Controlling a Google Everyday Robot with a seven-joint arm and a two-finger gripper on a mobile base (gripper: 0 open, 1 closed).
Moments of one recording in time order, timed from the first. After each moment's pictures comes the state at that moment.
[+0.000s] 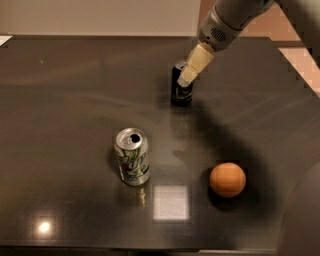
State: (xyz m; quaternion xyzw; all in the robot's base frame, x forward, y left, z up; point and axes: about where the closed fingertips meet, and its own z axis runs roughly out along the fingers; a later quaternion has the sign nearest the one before) arm 0.657 -0.090 0.939 -0.55 0.79 0.09 0.25
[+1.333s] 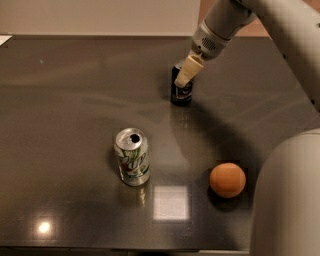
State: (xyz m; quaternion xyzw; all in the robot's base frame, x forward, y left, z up) arm 0.672 -0.081 0.901 -0.55 0.80 0.12 0.21
